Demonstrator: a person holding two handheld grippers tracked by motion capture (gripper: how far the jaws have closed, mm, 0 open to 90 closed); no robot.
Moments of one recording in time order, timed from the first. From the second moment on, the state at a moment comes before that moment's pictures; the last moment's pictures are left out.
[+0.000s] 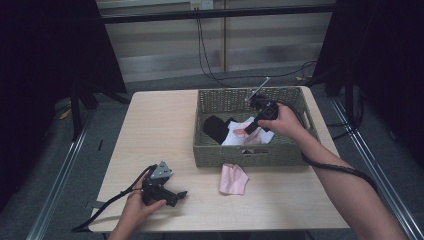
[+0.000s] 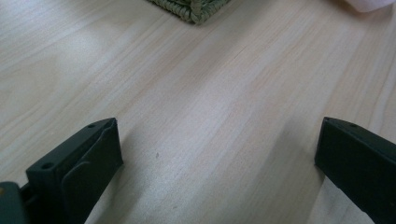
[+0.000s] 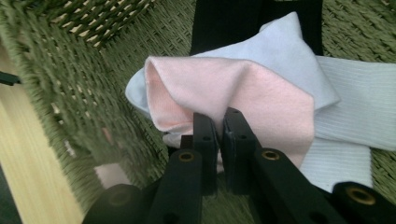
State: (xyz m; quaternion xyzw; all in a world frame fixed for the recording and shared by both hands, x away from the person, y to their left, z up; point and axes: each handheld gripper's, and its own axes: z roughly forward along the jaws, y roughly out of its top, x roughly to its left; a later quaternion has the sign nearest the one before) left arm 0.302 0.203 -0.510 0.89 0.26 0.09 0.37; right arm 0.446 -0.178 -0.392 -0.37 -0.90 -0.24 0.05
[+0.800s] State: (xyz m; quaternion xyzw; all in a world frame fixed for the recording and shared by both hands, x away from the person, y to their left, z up) left arm 0.302 0.203 -0.510 0.89 0.26 0.09 0.37; right arm 0.433 -0.194 -0.336 -0.35 -0.90 -0.25 0.04
